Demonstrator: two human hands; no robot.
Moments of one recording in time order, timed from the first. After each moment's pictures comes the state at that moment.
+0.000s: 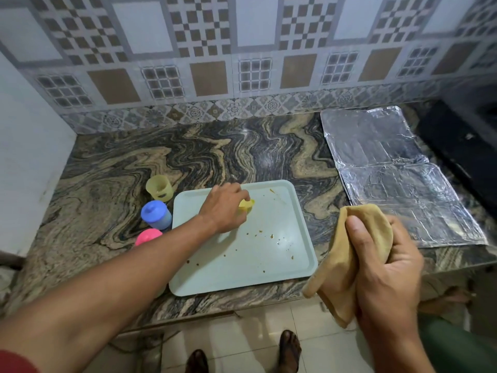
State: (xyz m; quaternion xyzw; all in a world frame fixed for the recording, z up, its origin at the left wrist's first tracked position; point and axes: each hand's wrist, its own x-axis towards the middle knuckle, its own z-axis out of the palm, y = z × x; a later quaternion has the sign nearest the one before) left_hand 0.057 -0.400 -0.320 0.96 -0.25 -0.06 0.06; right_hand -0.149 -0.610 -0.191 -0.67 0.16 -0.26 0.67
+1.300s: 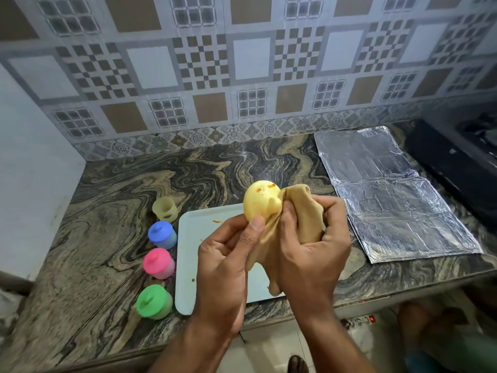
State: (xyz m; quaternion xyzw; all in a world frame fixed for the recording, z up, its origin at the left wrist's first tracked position) left_hand -0.117 -0.432 -0.161 0.49 0.05 -0.04 0.87; right_hand -0.114 -0.528 -0.165 -0.68 0.12 -0.40 0.60
